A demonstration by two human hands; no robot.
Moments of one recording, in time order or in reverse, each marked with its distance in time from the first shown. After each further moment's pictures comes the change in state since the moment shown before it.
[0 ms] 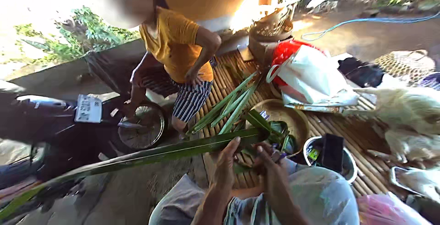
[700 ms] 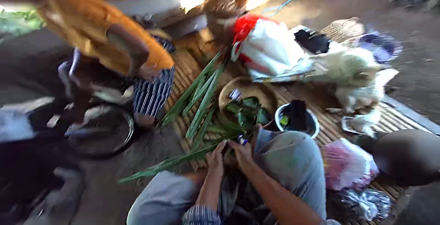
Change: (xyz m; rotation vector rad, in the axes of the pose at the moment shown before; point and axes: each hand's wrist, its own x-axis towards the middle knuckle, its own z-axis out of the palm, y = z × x) left_hand -0.009 -0.156 -0.080 0.368 0.029 -0.339; right_hand 0.030 0.134 -0.060 -0.204 0.314 0.192
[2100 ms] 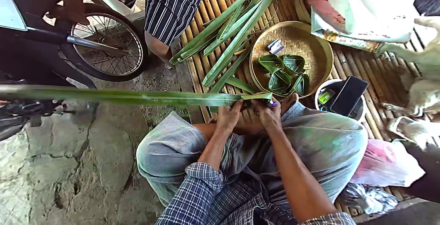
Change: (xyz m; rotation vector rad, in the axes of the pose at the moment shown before) left_hand 0.027 -0.001 -0.034 0.195 -0.116 0.173; right_hand 0.038 0.005 -0.006 -0.268 -0.352 -0.284
